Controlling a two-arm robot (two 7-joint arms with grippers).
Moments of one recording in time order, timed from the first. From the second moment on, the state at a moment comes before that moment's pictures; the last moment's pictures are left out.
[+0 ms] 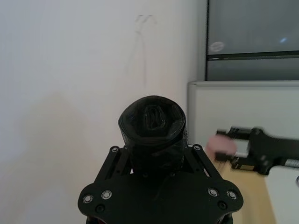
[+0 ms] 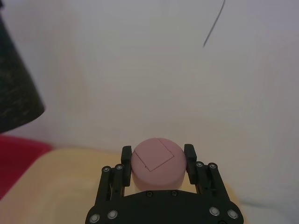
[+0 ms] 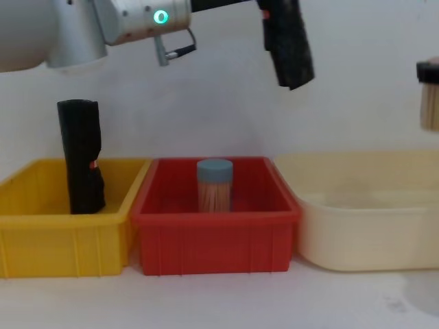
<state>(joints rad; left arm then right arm) -1.16 0.00 0.50 -0.53 -0.57 -0.18 -0.93 0.34 0.26 -0.16 -1.65 0.06 0.33 0.04</state>
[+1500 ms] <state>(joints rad) -1.35 -0.15 0.58 -0.12 -0.68 -0.32 -1.11 0.32 0.33 -0.17 -1.76 0.15 0.32 0.28</state>
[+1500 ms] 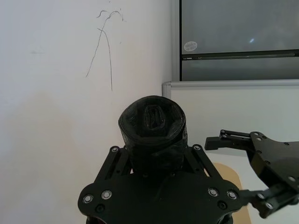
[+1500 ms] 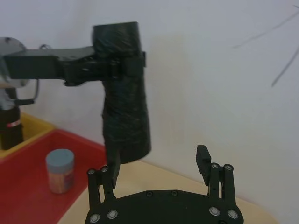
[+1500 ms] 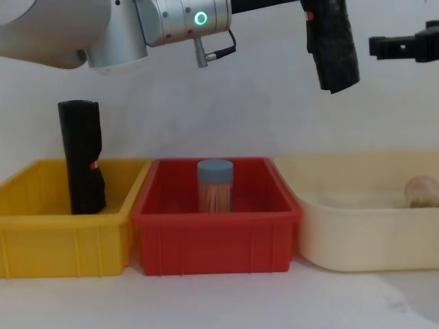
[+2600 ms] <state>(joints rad) -1.36 -0.16 0.59 -0.11 -0.69 -0.32 -1.11 0.48 0.29 -0.28 -1.69 0.12 0.46 0.30</state>
